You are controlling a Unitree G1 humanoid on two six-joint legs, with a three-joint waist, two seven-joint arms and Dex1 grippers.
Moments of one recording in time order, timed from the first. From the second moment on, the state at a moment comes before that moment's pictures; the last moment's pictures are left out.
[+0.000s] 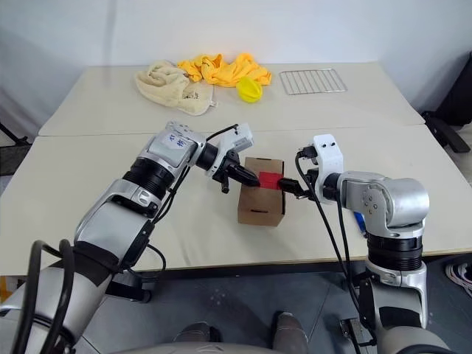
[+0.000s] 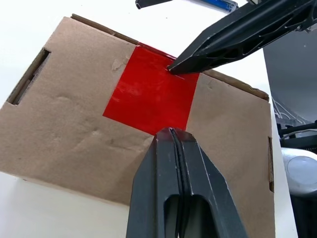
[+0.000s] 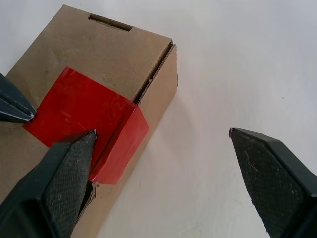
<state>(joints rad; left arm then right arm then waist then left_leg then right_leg) -1.33 0.23 -0.34 0.92 0.01 0.59 -1.24 -0.73 -0.47 -0.15 -0.18 0.44 1.42 0.38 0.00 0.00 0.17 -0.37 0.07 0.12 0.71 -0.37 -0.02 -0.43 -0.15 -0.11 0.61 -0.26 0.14</state>
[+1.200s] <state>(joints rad) -1.29 0.23 -0.33 0.83 0.00 0.68 -1.22 -0.64 -0.63 -0.09 -0.23 0.47 1.32 0.44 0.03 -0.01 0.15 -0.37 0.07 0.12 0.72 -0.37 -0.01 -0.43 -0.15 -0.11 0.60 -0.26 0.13</state>
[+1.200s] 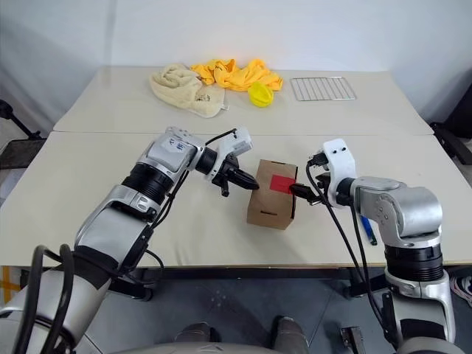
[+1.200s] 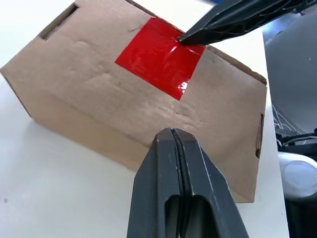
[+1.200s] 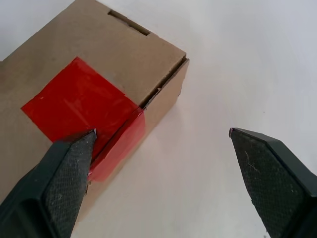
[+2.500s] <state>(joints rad) -1.29 0.18 -0.30 0.88 0.01 0.63 -1.15 -0.41 -0.80 -0.03 -0.33 0.49 1.39 0.46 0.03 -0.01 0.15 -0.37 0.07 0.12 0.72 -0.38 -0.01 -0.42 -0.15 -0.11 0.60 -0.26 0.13</state>
